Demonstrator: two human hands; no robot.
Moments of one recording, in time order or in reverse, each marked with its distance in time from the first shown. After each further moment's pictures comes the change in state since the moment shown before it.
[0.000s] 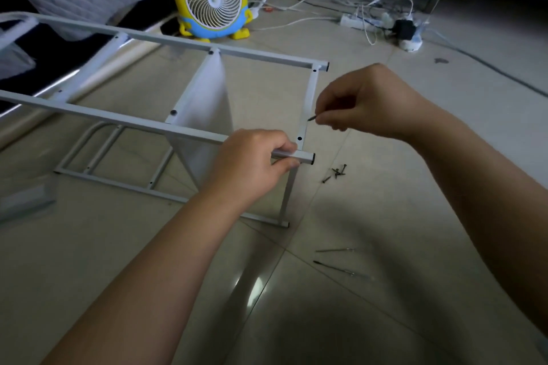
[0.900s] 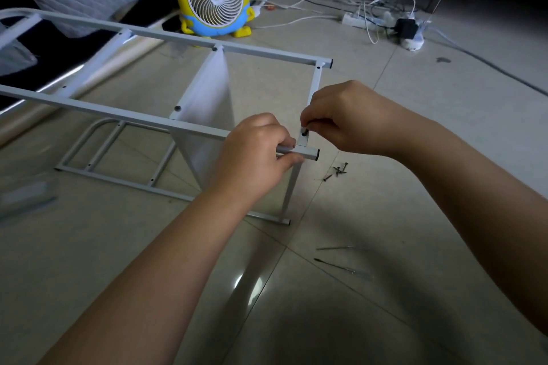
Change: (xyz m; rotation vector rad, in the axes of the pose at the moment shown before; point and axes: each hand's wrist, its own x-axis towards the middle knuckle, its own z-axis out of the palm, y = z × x) left_hand 0.003 -0.009 0.008 0.081 0.085 0.127; right_hand 0.005 -0.009 0.023 -0.376 -0.054 -0.286
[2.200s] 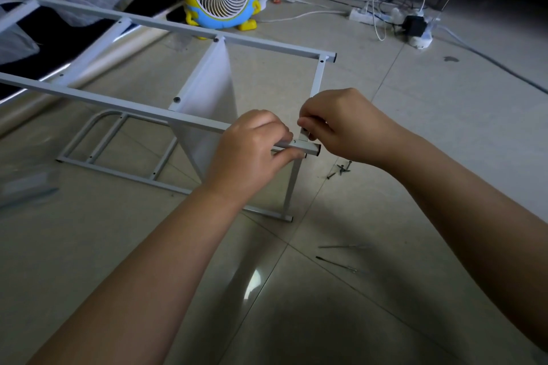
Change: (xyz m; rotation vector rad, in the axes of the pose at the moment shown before) left_hand -0.005 -0.023 0.002 0.009 0.110 0.178; right_hand 0.008 -0.006 0.022 0.076 0.089 0.086
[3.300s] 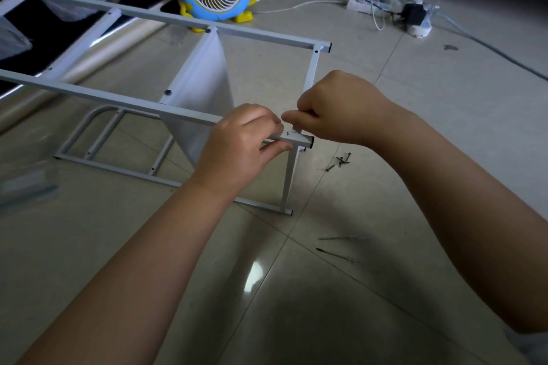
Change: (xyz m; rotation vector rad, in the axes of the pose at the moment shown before) left_hand -0.006 -0.012 -0.001 0.007 0.054 0.137; right_hand 0.012 -0.004 -0.005 -0.198 -0.194 0.131
